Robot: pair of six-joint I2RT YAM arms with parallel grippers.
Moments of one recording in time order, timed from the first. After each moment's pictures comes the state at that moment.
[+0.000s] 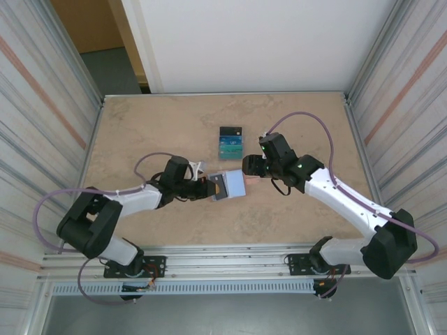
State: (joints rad) left arm -0.56 1.49 0.59 0.16 0.63 -0.72; right arm 0.67 1.26 1.03 -0.60 0.07 0.60
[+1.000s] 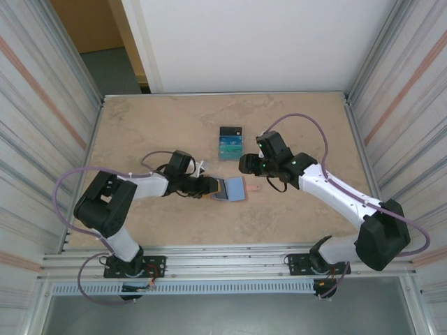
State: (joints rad) left arm -0.49 1.67 0.72 0.03 0.73 -0.67; right arm 0.64 1.34 1.02 -0.52 -0.03 0.64
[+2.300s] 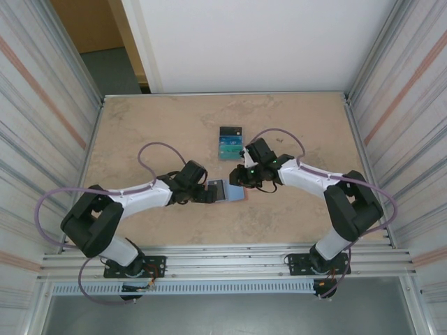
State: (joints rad) left arm -0.71 1.50 0.74 -0.32 -0.07 -0.55; right arm 0.63 1.62 0.97 -0.34 -0.40 0.67
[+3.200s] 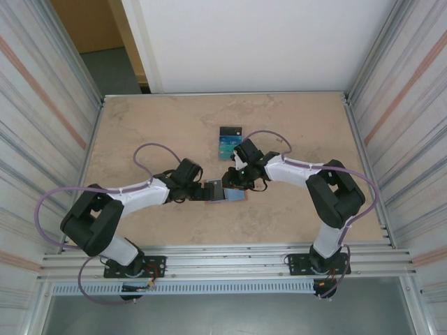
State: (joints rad) left arm -0.65 1.51 0.73 -0.29 -0.02 -0.55; right arm 0.67 1.78 1.07 -0.38 -0.40 0.67
